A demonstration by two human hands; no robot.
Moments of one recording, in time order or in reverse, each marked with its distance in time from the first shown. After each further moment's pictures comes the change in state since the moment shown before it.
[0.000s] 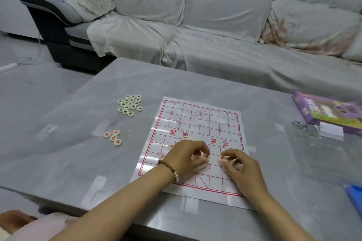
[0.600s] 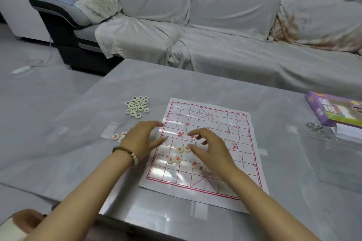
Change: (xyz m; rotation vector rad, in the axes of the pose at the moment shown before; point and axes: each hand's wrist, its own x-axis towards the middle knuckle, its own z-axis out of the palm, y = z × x) left_hand -0.026 -0.074 -0.090 0.294 0.164 -0.229; right_hand 0.041 -0.081 0.055 0.014 -0.227 -0.196
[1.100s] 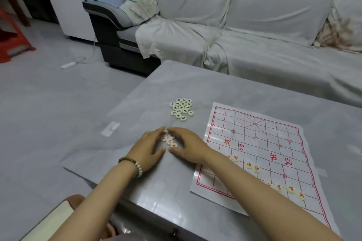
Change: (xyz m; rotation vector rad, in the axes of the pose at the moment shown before) left_hand -0.047 -0.111 -0.024 -0.069 0.000 -0.153; right_hand 0.091 -0.064 0.138 -0.197 -0.375 -0.235
